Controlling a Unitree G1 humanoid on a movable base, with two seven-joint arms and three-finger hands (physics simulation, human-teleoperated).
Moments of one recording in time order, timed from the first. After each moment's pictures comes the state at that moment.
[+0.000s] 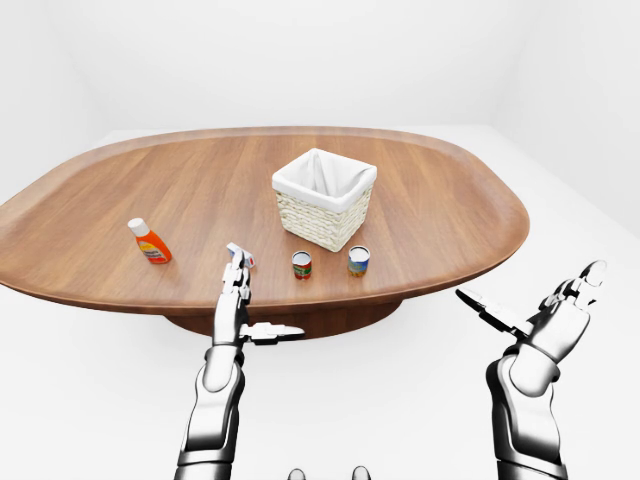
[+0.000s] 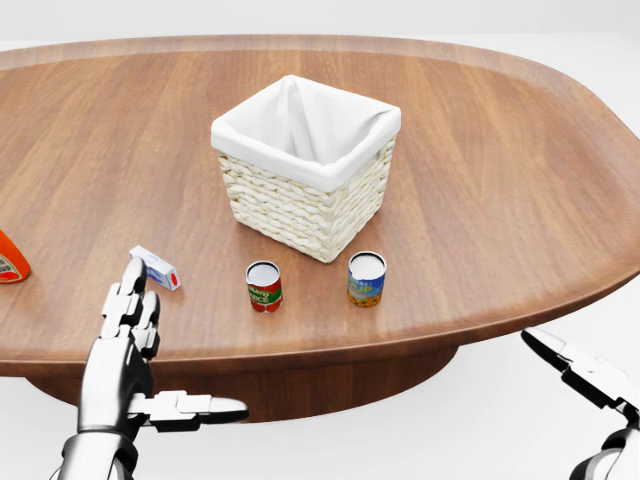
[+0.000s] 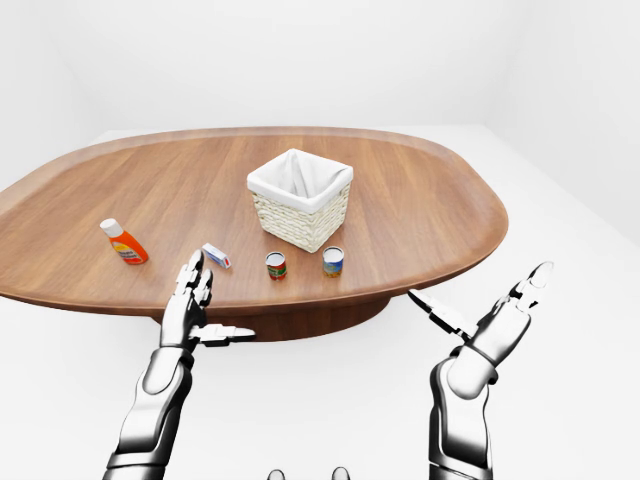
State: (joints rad) left arm -0.01 0.02 0.04 0.02 0.00 0.00 -0.03; right arm 0.04 -0.03 -0.32 -0.18 -0.01 -0.01 -0.52
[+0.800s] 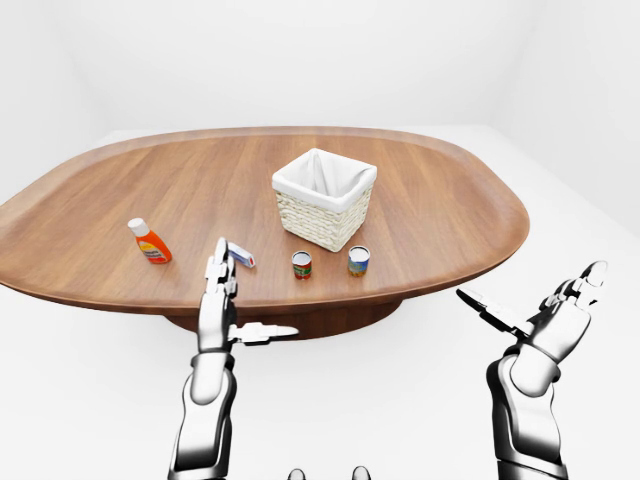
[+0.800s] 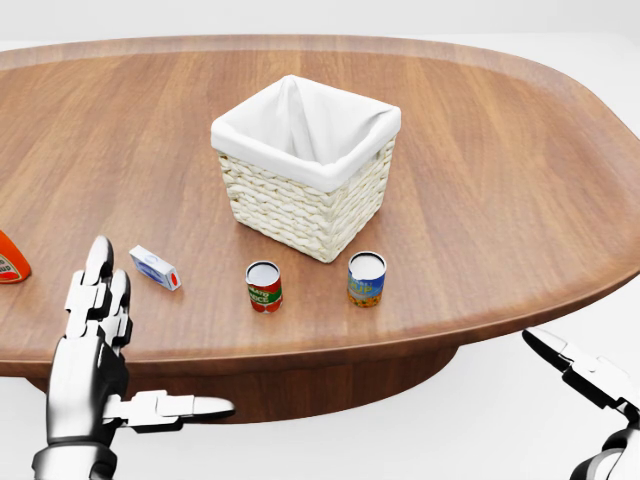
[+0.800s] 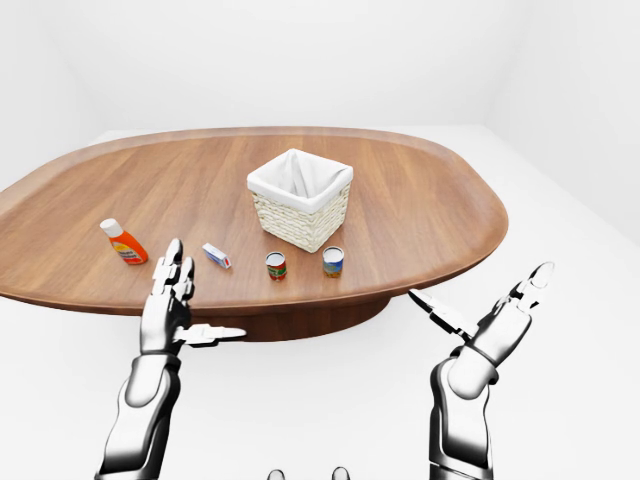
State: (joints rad) left arm 0.06 0.02 0.05 -0.13 0.04 -0.08 -0.01; right arm 0.04 -0.04 -0.32 -0.18 -0.01 -0.02 -0.52
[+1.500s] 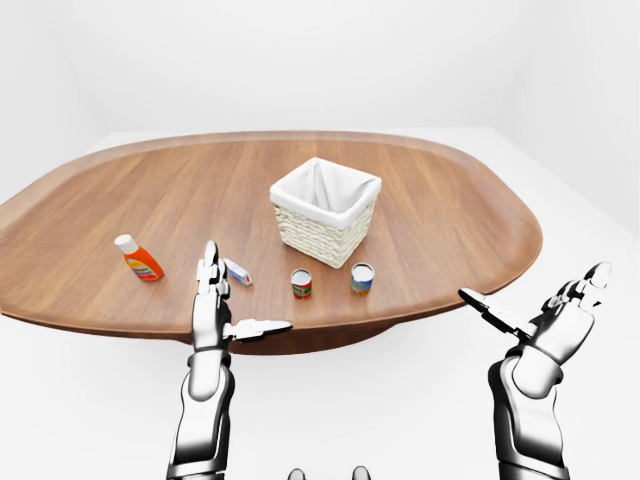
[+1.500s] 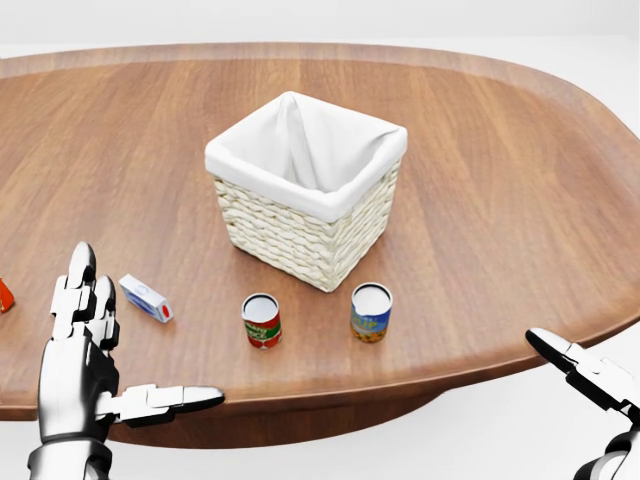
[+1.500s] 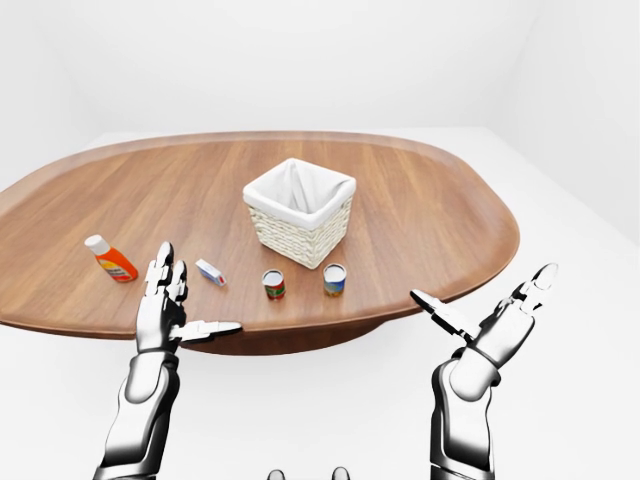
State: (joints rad) left arm 0.03 0.02 0.08 -0.07 0.00 -0.09 0.05; right arm 0.04 -0.04 -0.32 -0.19 0.00 -0.02 -0.52
